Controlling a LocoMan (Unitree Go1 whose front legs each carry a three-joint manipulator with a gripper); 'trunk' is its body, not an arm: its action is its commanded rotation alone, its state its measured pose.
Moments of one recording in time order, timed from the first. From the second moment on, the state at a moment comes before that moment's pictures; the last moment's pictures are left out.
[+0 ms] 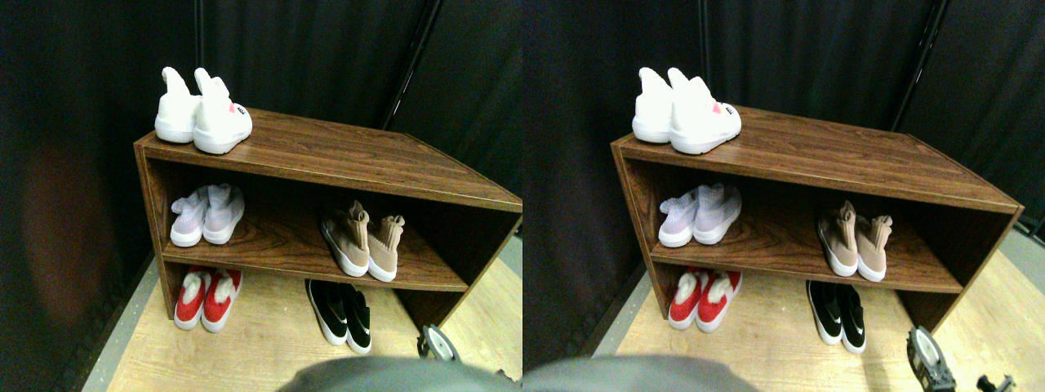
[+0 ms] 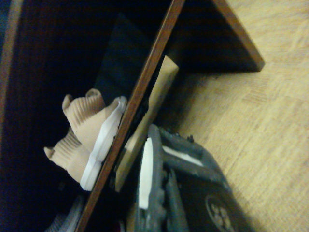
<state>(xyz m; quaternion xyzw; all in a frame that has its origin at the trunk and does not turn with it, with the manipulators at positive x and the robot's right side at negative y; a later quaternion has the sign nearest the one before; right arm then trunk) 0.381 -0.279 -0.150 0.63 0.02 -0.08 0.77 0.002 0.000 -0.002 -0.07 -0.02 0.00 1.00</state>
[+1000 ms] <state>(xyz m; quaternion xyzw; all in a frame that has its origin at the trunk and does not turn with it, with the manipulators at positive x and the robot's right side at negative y) 0.372 -0.248 -0.074 0.60 0.02 0.08 0.79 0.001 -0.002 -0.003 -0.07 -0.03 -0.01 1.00</state>
